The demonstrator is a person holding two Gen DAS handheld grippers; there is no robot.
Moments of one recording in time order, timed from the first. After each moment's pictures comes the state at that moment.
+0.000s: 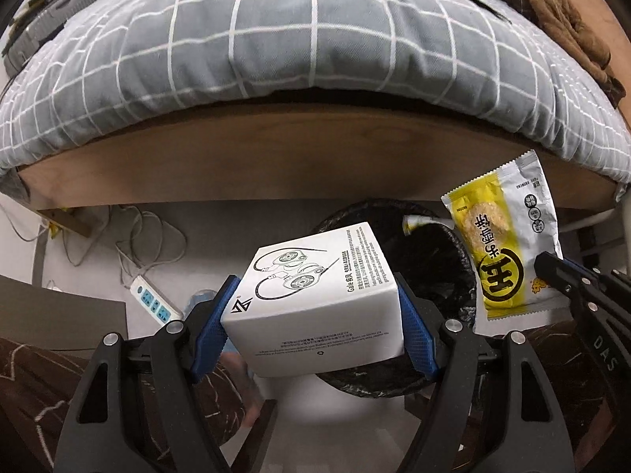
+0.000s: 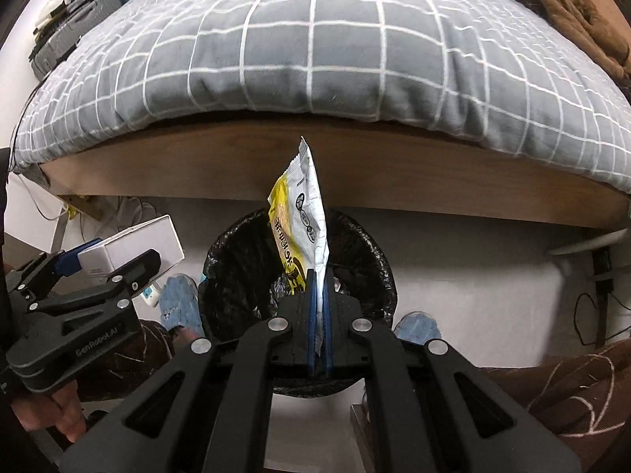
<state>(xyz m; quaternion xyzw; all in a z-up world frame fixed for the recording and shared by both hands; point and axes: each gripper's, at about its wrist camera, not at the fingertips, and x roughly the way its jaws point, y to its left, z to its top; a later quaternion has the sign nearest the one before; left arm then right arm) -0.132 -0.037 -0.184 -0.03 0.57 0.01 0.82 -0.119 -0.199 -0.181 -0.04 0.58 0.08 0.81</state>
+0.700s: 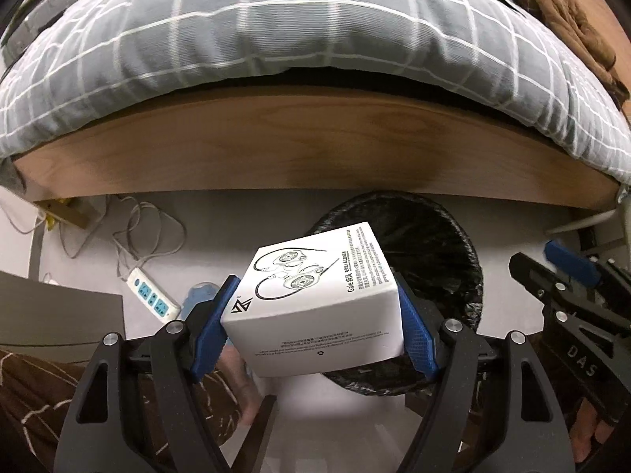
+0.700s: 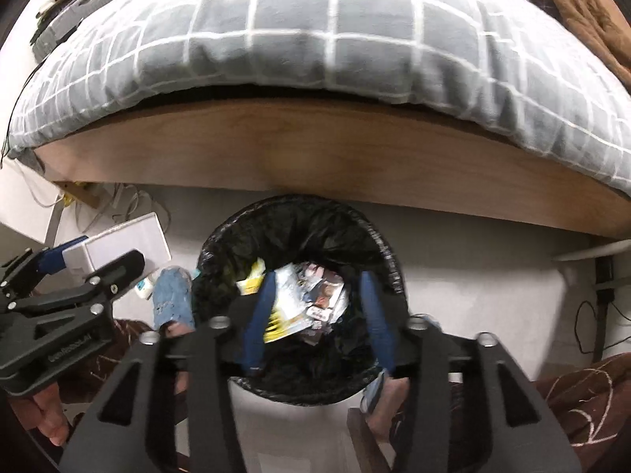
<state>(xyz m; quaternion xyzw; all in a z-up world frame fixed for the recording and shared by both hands) -0.128 -0.032 -0.197 -0.04 0.58 0.01 0.81 -0.112 -0.202 -0.198 -0.05 0.57 0.07 0.82</state>
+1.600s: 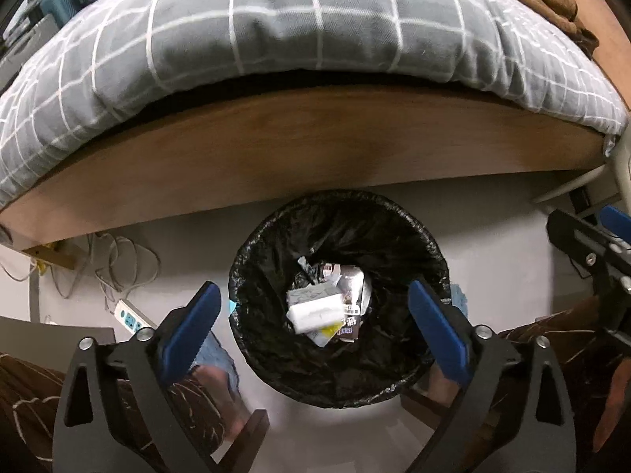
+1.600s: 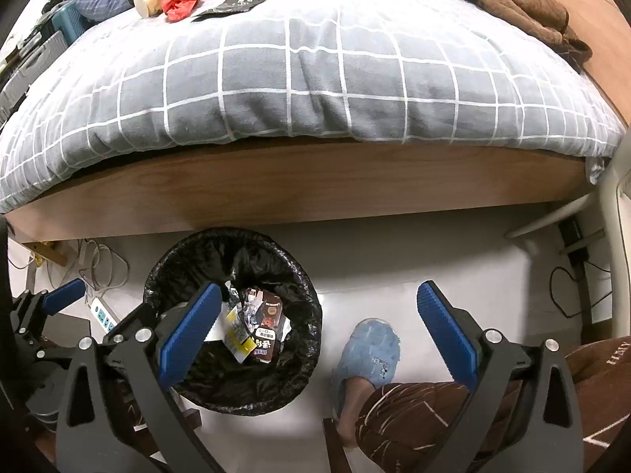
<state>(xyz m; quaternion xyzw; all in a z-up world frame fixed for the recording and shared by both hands) -0.125 -0.111 -0.207 0.02 0.57 -0.04 0.82 -0.116 -0.278 -0.176 -0.02 0.54 -0.02 0.84</state>
